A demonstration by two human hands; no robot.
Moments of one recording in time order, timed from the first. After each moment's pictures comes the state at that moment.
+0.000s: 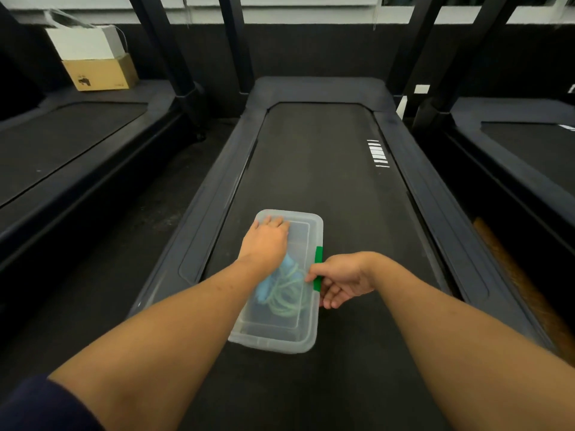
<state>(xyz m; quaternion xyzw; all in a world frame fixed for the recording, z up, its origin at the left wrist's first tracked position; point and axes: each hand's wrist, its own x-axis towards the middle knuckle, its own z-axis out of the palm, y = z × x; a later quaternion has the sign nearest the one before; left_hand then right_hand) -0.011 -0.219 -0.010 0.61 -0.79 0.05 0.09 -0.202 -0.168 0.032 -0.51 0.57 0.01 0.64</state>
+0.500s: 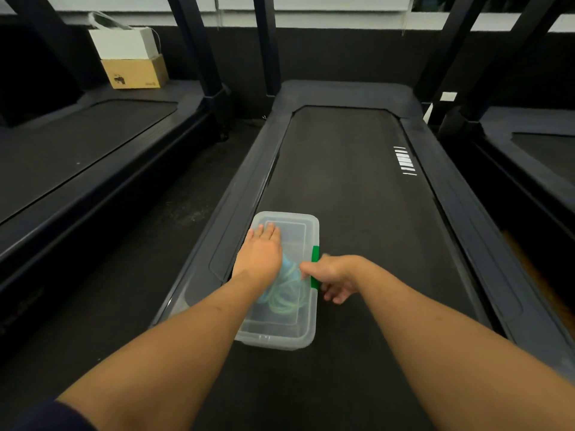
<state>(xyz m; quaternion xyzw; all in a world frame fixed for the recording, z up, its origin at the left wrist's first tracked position) 0.054 -0.184 -0.014 0.68 -0.73 0.04 0.06 -0.116 -0.173 0.031 -0.57 0.66 0.05 0.49</state>
